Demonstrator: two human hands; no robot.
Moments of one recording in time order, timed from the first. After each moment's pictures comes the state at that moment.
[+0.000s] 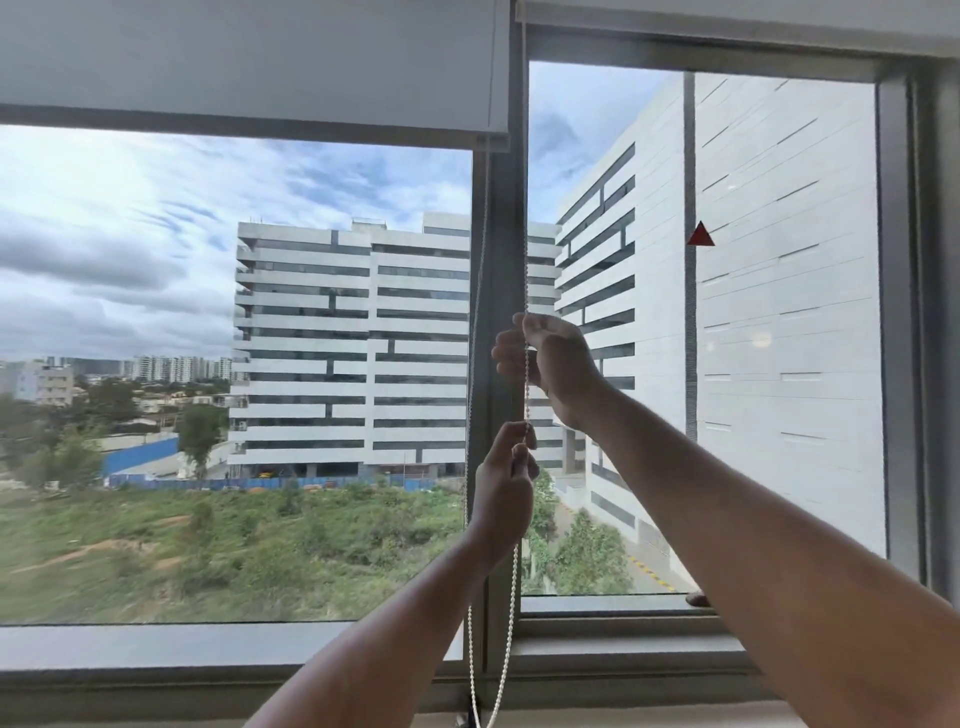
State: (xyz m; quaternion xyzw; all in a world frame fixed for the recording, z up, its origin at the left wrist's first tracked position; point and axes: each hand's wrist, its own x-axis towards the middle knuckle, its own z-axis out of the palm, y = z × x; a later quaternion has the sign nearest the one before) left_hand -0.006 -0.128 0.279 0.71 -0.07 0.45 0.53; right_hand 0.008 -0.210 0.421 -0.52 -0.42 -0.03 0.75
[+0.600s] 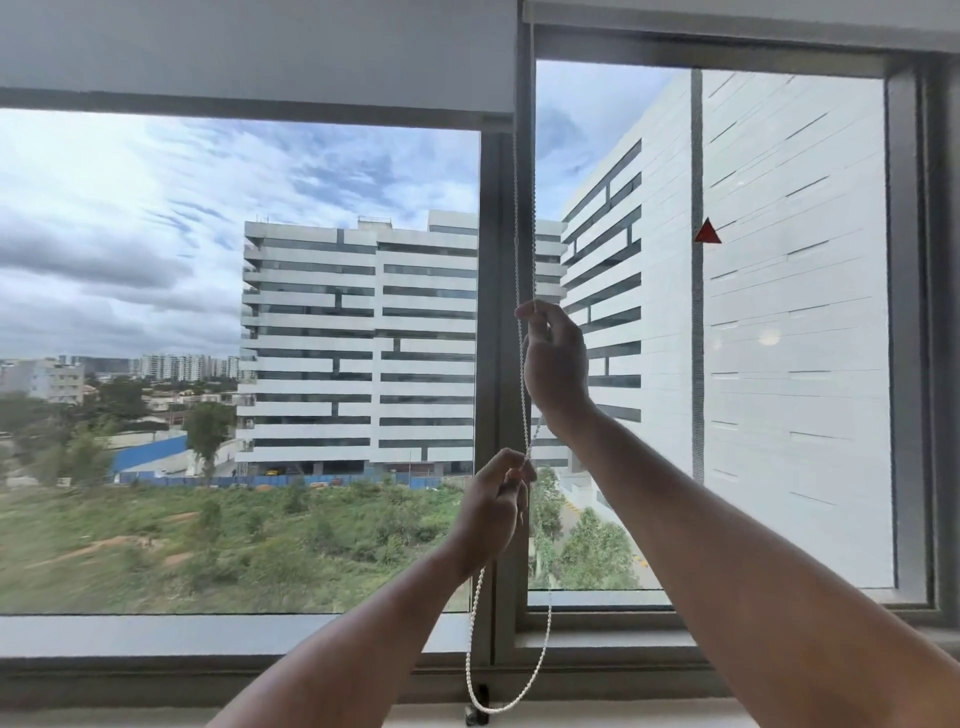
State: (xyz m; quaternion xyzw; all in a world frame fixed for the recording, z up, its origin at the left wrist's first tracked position) left_hand -0.025 -0.100 0.255 0.76 -0.09 0.37 0.53; right_hand 0.000 -0.185 0.409 -0.57 -0.35 -0.34 0.66
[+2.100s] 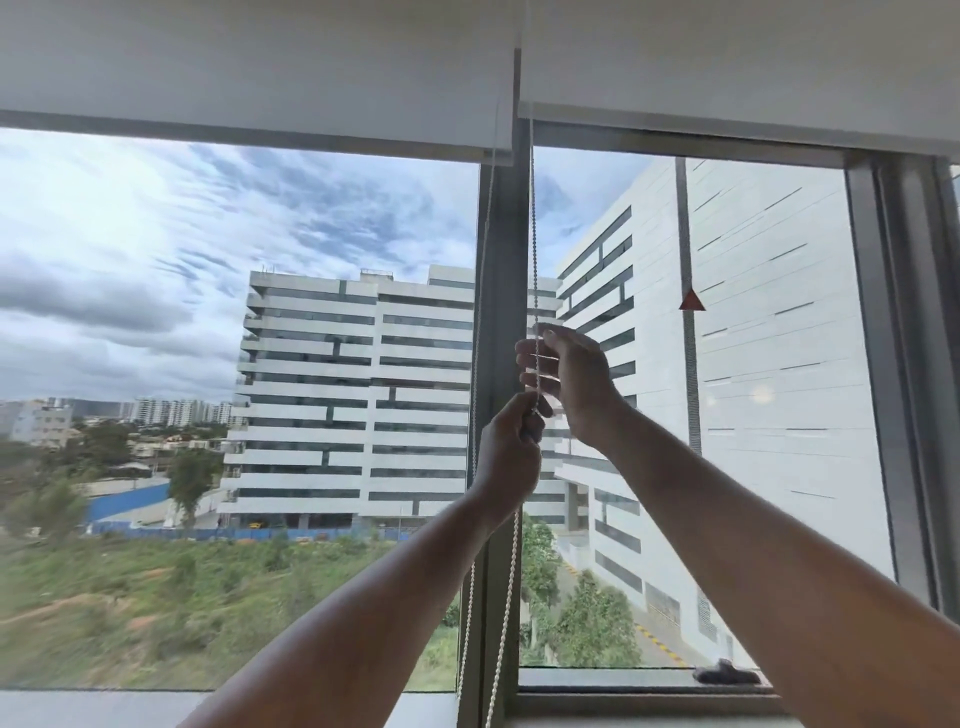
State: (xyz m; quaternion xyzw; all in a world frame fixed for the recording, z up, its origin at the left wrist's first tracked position) left_hand -0.023 -0.142 0.385 0.72 -0.13 0.52 0.44; right_hand -0.006 -0.233 0.472 -0.48 -0.41 -0.08 0.77
